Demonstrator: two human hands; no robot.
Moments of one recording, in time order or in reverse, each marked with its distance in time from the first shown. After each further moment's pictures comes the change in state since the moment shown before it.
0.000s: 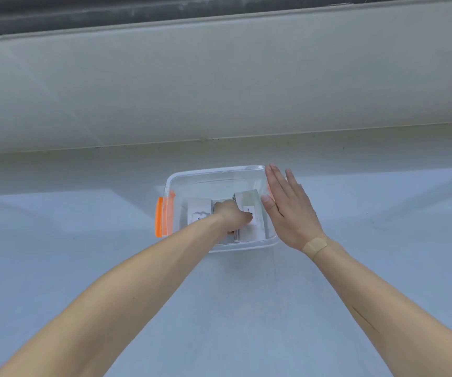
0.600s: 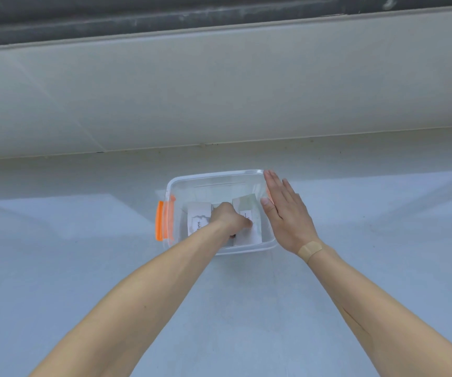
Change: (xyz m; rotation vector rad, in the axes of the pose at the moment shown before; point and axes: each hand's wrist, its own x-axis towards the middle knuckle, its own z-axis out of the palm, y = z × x) left_hand 0.002 -0.002 0.000 -0.067 0.058 -0.005; right_hand -0.002 0.001 0.007 0.158 0.018 0.064
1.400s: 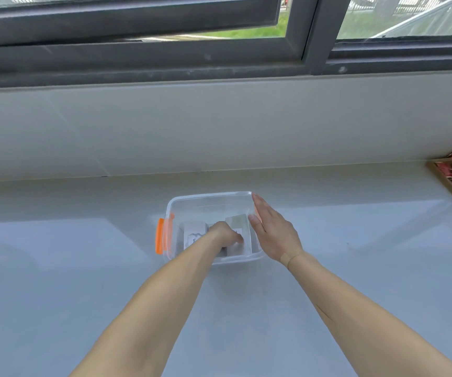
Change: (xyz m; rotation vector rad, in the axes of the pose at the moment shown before) left_hand -0.020 0.011 -0.007 0.301 -0.056 -0.008; right_hand -0.004 -0.011 -0.012 -0.118 0.014 0.010
